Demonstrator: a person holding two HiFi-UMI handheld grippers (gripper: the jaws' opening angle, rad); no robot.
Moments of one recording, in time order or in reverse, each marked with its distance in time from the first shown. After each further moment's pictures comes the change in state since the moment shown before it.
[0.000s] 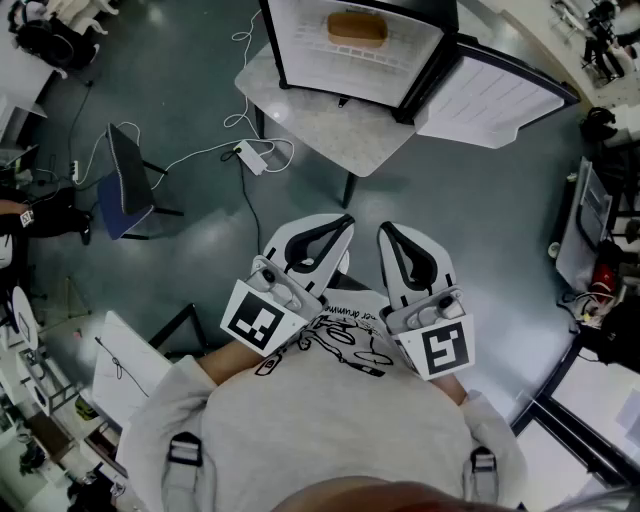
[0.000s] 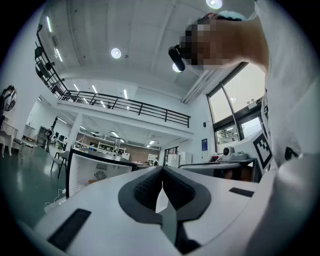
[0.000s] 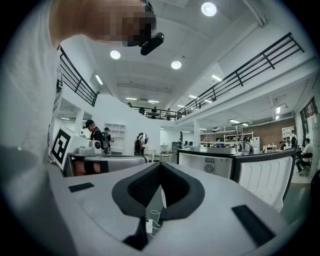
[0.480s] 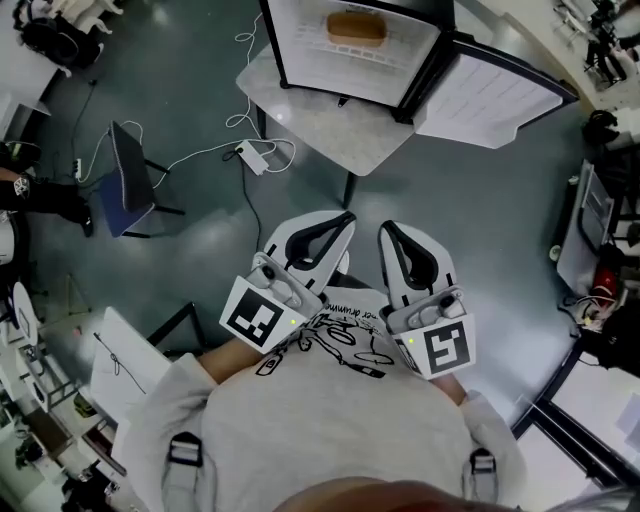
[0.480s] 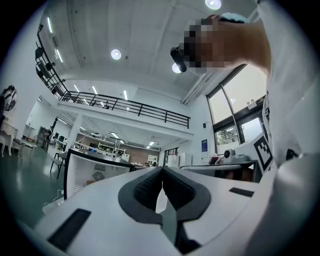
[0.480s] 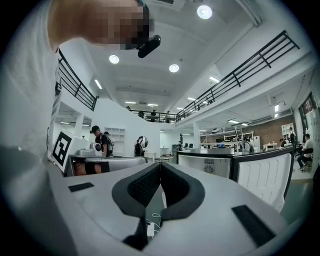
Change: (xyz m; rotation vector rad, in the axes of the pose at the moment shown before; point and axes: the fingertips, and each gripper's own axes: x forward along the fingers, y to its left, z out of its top) left arm 0.006 -0.014 0.001 0.001 -0.011 0.002; right arm -0.020 -0.002 -0.012 0.040 0.016 0.030
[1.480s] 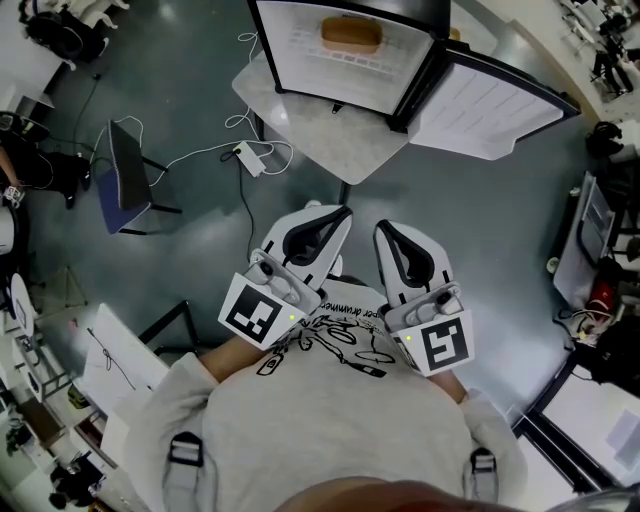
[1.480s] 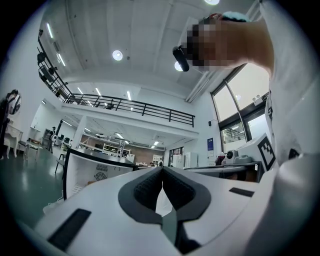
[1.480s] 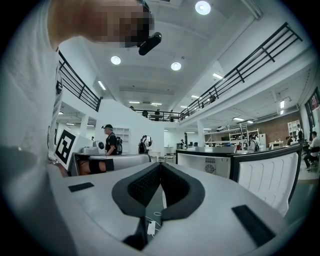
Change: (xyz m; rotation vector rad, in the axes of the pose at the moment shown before) left arm 0.049 0.009 -0.008 0.003 0.003 0.063; right arm 0.007 -0.046 -0.005 -0.001 0.013 0.067
